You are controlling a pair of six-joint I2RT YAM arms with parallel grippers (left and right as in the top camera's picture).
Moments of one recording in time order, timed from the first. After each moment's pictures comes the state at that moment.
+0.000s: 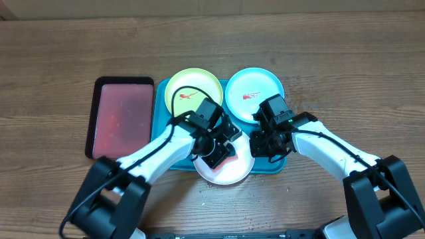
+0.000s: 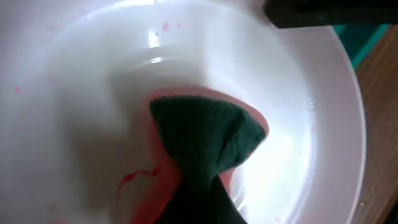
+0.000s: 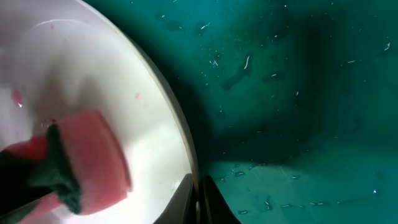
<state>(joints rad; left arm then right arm) -0.58 1.73 0.99 -0.62 0.36 0.20 0.43 1.66 0.90 -0.63 -0.32 0.37</state>
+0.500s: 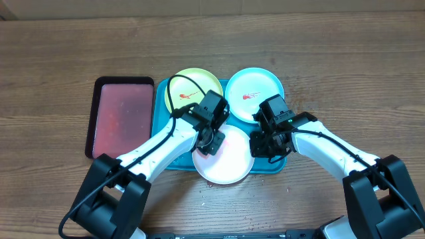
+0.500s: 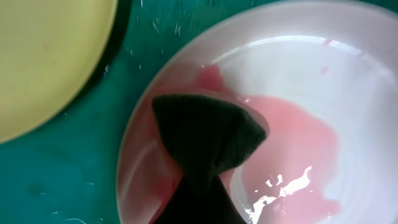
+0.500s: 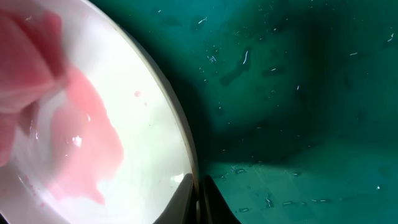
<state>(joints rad) -0.59 1.74 1.11 -0.72 0.04 -0.07 0.43 1.66 0.90 -0.64 -0.33 0.39</state>
